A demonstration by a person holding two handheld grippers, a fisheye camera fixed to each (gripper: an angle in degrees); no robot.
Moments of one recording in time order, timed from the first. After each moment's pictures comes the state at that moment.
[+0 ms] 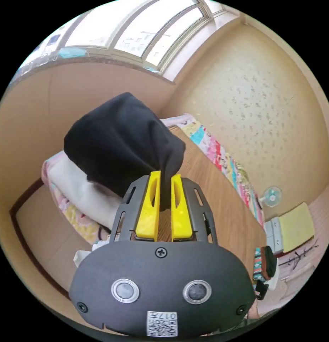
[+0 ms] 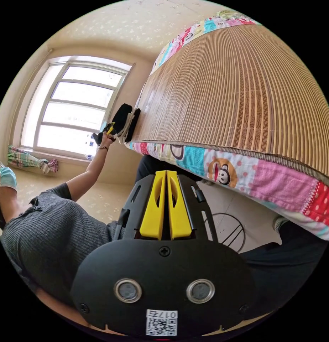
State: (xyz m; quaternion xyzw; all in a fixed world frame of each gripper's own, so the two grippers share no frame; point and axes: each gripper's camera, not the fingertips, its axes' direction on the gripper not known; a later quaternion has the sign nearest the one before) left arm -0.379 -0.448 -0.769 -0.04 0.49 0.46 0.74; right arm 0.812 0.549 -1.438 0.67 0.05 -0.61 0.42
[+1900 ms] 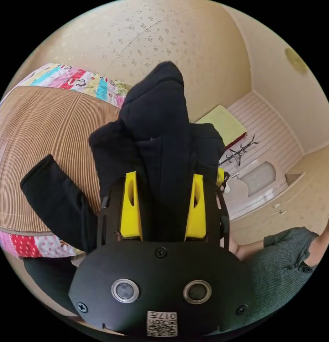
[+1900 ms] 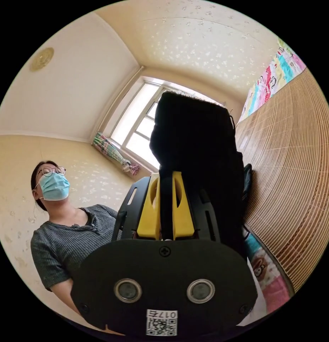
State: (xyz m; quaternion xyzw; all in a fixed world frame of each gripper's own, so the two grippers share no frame) left arm -0.496 0.310 -0.967 -0.24 0.57 0.68 0.40; right arm 0.795 0.737 -1.442 0.46 -0.04 -0.86 0.19
